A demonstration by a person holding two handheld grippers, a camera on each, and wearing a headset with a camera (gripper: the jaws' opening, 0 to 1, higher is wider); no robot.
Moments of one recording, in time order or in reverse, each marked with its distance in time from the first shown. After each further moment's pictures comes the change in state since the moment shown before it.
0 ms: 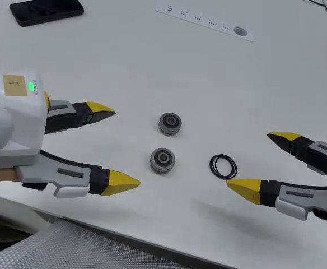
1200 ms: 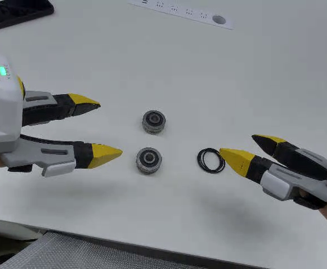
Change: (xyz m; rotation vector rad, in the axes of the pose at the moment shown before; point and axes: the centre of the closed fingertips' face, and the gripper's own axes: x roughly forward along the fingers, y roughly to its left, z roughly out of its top) left arm 0.005 0.028 0.010 0.021 0.002 0.024; right arm -0.009 -0.012 0.006 0.342 -0.172 -0.144
